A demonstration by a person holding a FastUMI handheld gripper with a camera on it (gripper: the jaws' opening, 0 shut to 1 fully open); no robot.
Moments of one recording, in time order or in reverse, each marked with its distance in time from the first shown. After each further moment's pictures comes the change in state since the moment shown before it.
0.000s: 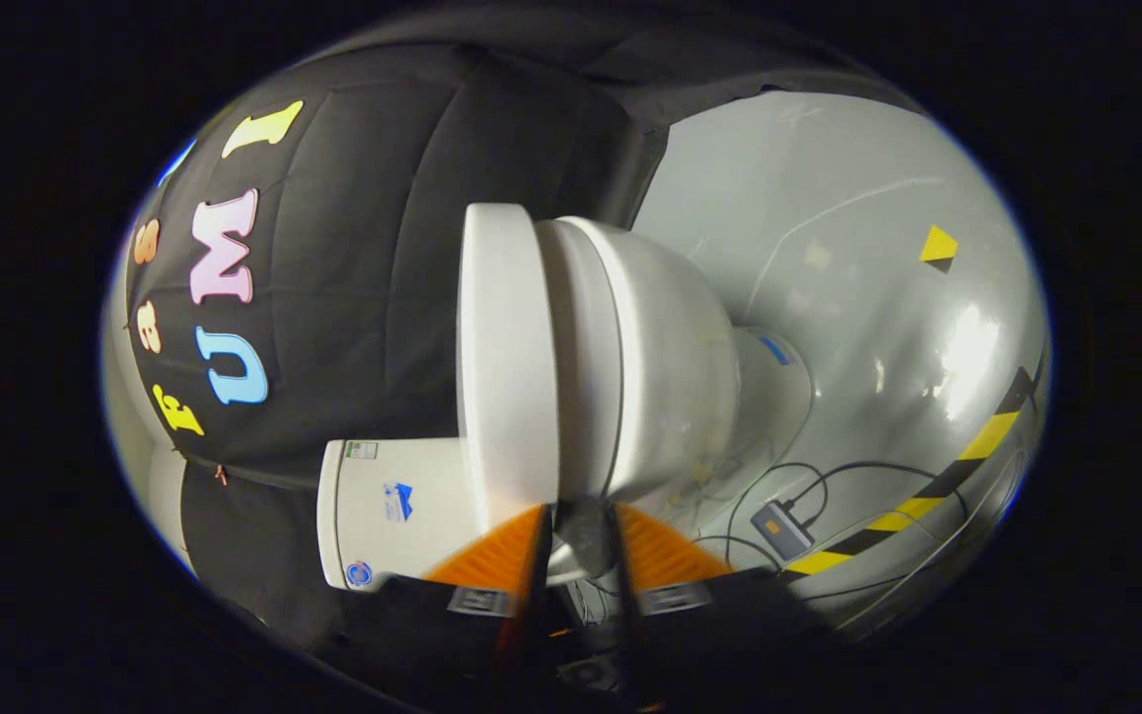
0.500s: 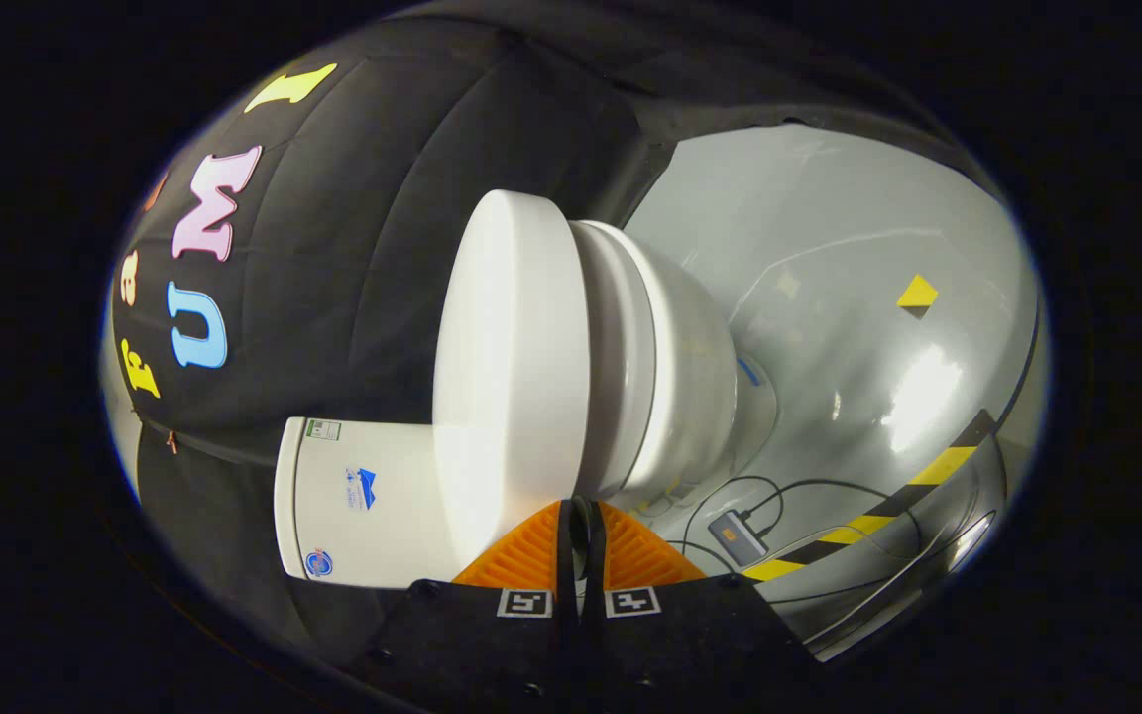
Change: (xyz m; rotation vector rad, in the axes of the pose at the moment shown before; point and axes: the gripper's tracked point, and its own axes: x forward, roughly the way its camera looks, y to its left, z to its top) arm 0.017 0.030 -0.003 -0.204 -0.021 -0.165
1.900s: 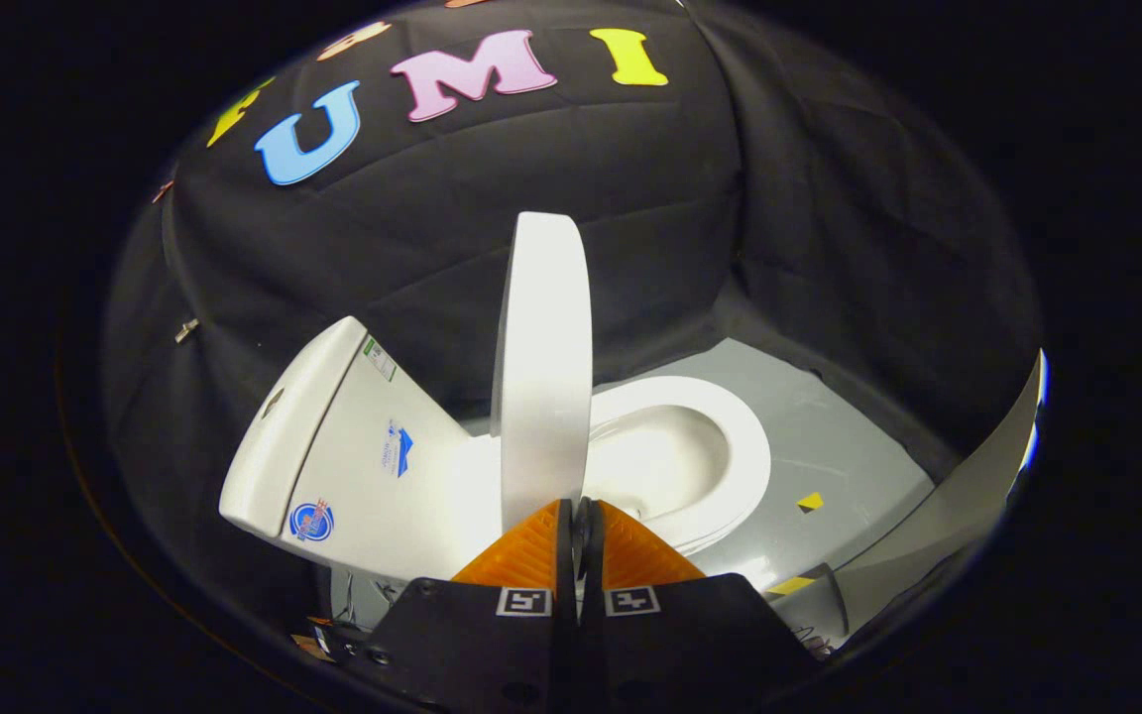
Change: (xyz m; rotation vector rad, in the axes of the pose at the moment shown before) arm -0.077 0.262 -0.067 -0.659 -0.332 -0.298
